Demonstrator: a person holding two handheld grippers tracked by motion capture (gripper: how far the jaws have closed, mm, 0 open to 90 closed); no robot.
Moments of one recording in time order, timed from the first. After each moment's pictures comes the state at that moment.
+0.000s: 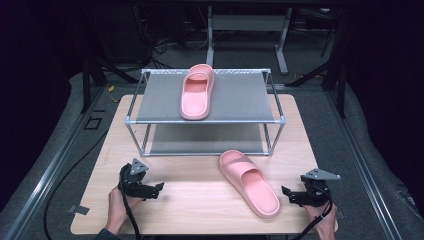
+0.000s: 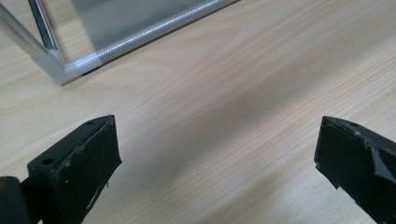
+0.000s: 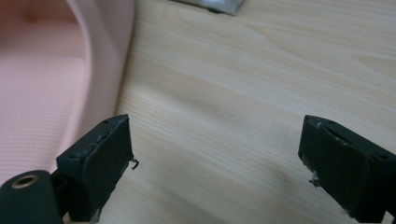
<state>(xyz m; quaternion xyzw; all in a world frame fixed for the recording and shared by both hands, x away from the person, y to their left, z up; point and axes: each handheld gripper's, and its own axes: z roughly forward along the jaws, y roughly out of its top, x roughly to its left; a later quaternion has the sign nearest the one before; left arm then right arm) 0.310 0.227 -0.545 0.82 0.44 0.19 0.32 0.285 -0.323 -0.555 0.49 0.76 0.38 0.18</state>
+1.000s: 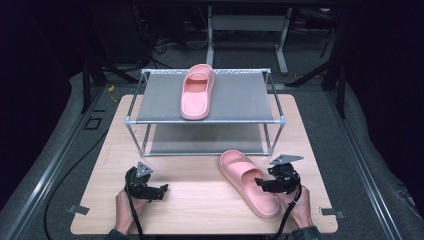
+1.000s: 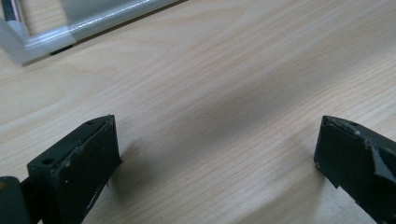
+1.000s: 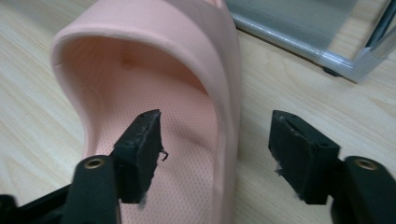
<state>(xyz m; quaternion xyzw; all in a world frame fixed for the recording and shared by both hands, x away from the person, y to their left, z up) 0.316 0.218 -0.571 0.81 0.46 0.19 0.33 0.319 -0.237 -0.525 0.44 0.82 0.34 0.13</state>
